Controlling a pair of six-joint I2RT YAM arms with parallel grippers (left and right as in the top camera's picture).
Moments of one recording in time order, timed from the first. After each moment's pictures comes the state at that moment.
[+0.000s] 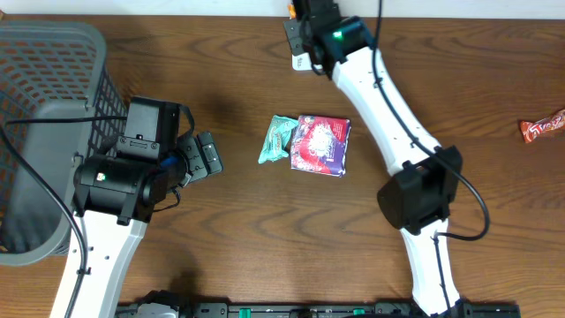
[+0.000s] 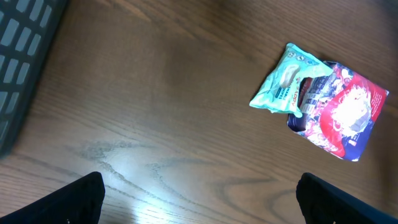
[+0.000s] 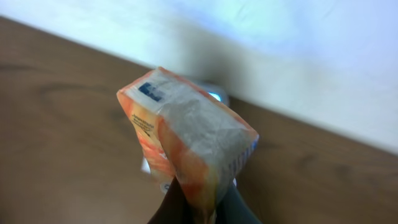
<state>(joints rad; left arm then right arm) -0.21 1.18 1.28 -1.19 -0.03 -0.54 0.50 2.32 2.36 -0.77 0.37 -0.02</state>
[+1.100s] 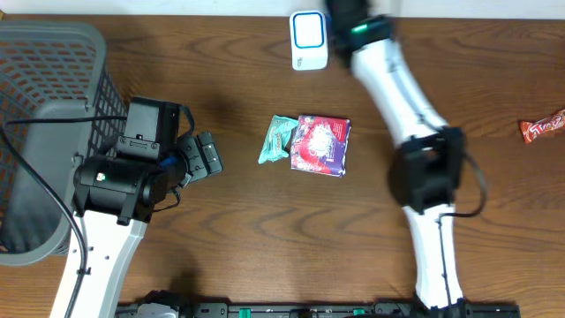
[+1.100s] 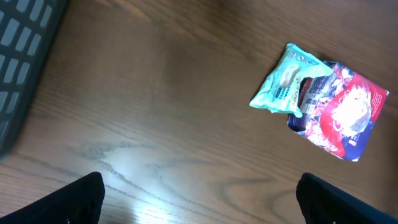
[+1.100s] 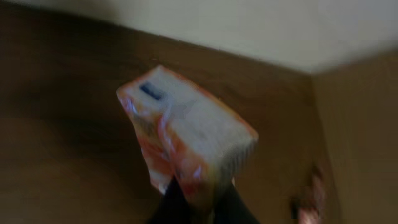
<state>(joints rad) -0.21 1.18 1.28 -1.19 -0.03 -0.54 0.29 2.43 2.36 -0.95 0.81 0.04</state>
